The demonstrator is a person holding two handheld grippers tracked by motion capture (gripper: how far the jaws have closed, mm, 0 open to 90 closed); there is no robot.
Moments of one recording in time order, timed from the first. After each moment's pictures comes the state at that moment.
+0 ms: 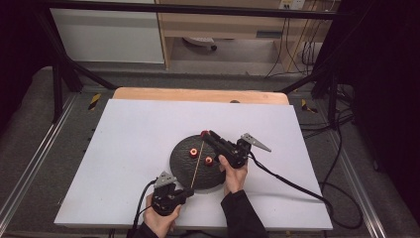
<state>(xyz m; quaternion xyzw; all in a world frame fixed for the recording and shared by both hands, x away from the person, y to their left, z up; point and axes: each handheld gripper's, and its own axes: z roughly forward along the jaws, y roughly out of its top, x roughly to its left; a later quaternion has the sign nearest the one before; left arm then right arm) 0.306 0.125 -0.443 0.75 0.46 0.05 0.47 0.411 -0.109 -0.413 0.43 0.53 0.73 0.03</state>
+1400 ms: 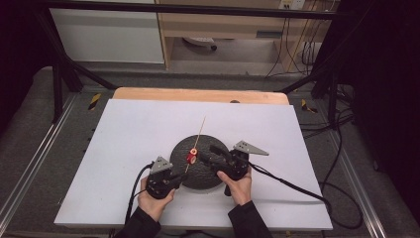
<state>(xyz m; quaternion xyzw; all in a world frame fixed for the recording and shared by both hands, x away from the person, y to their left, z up) 0.338 0.146 -0.424 0.77 0.42 0.10 0.46 0.385 -0.109 -0.413 0.40 0.65 0.65 0.05</state>
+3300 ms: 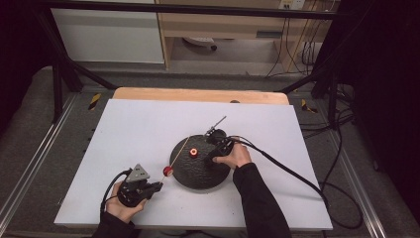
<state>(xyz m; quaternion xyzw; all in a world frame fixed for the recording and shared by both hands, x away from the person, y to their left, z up) 0.325 0.210 -0.431 0.84 0.38 0.11 0.38 0.468 -0.073 -0.403 0.33 0.91 0.24 -0.01</state>
